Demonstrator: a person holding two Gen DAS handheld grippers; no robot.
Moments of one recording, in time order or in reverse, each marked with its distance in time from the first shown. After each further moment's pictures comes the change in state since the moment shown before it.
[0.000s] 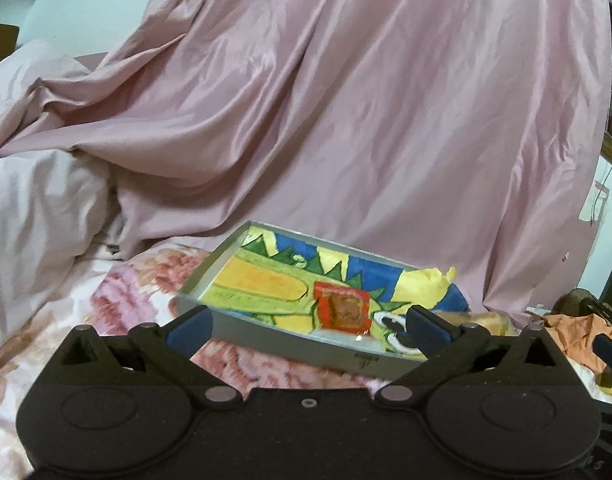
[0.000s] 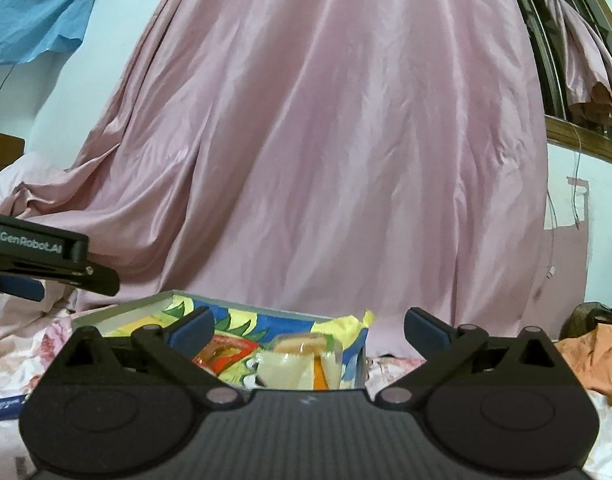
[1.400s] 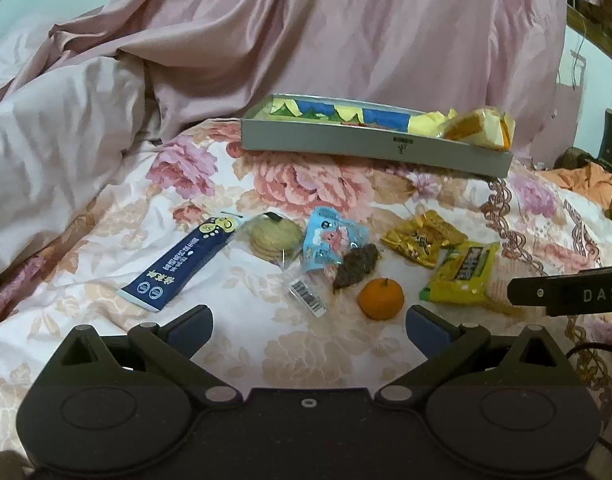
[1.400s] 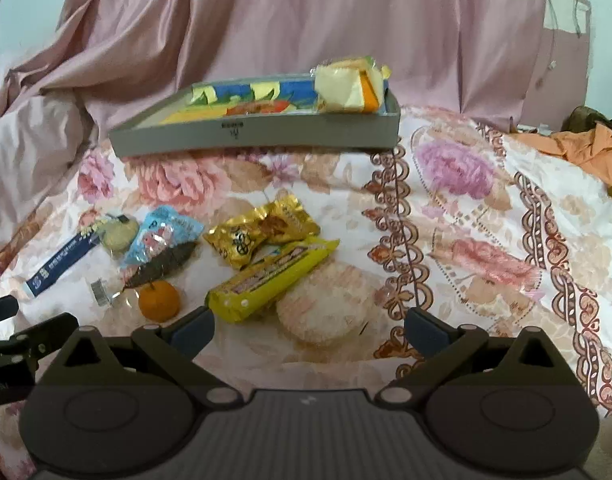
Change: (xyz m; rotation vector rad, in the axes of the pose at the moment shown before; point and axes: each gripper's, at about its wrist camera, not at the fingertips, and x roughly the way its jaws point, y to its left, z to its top) left arm -0.075 0.060 -0.115 0.198 0.251 0.010; right arm -0.045 0.042 -0.052 0.124 0.676 0.014
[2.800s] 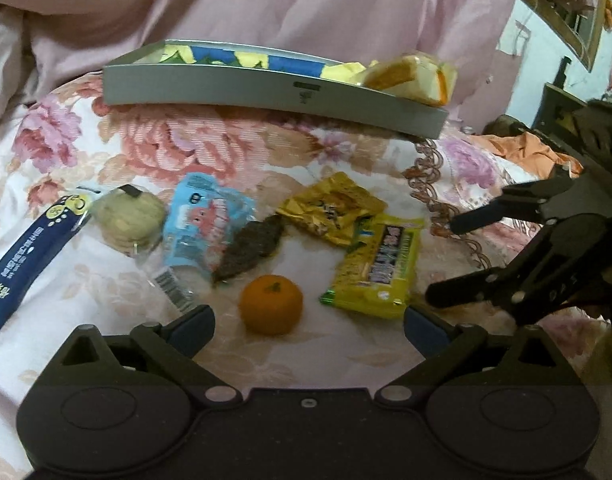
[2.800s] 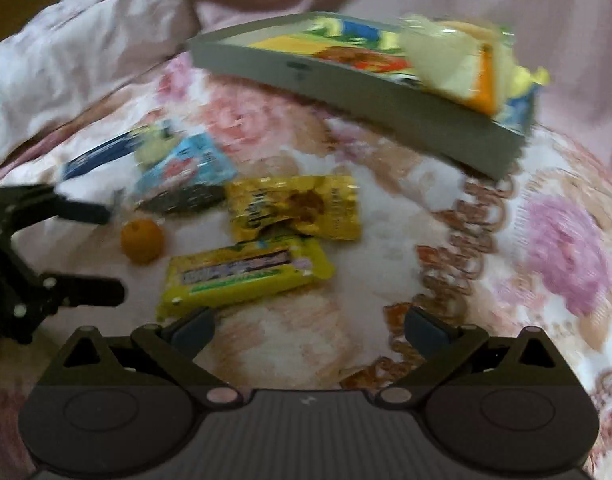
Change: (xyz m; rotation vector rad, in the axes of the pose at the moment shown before) left arm 0.074 -0.041 0.013 0.025 0.131 -0.287; right arm 0.076 -0.041 0.047 -0.487 0.177 0.390
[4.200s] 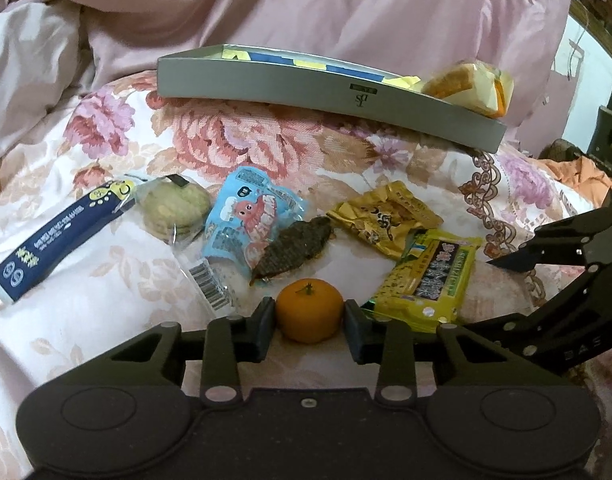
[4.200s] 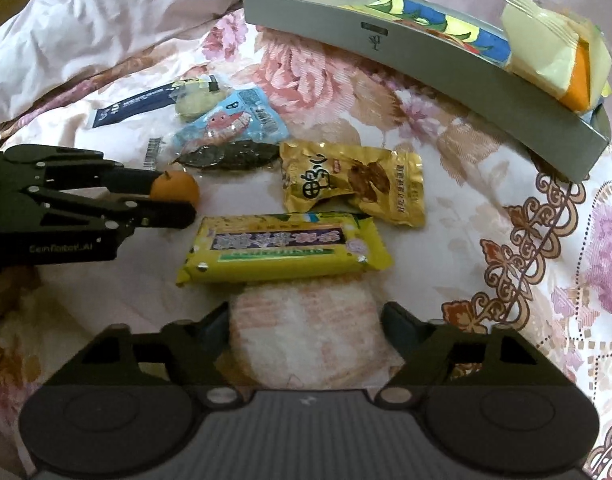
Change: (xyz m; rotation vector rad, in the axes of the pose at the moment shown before) left arm 0.010 -0.002 -0.009 -0.092 -0.061 0.172; right arm 0.021 0.020 -0.007 -0.089 0.059 0.020
